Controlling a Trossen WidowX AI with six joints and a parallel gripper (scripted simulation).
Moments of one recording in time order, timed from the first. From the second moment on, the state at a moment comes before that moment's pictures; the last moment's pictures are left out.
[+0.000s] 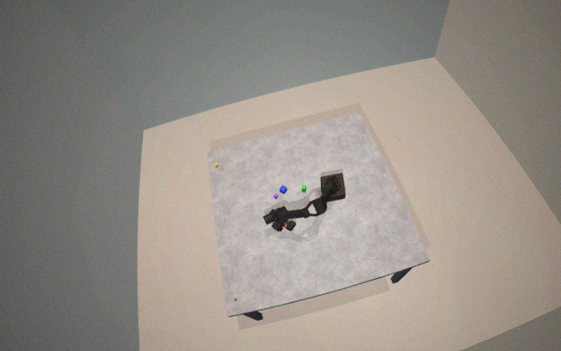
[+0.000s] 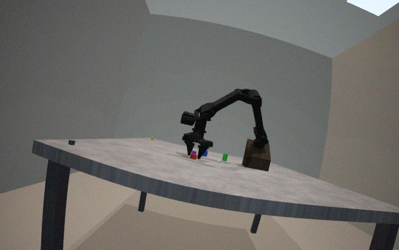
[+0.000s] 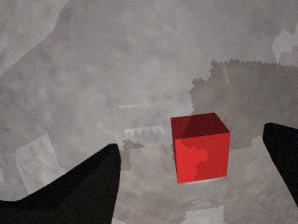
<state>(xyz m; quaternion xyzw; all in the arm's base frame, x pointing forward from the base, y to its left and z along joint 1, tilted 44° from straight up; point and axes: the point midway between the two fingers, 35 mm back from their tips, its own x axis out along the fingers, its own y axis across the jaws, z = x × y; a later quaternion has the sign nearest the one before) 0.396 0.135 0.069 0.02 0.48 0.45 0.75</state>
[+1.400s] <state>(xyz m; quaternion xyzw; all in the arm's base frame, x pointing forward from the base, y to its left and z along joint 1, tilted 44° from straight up) 0.383 0.053 0.148 0.02 0.49 0.44 0.75</state>
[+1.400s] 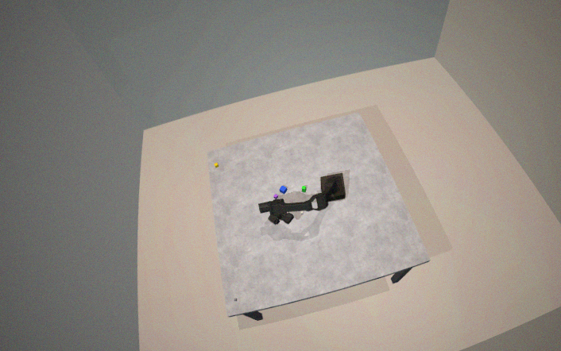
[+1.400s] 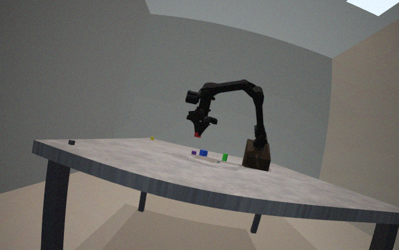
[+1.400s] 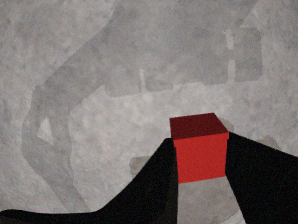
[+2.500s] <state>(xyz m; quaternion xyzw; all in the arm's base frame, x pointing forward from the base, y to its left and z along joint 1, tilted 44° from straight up) 0.287 -0.073 0.034 0.01 0.51 0.42 0.75</state>
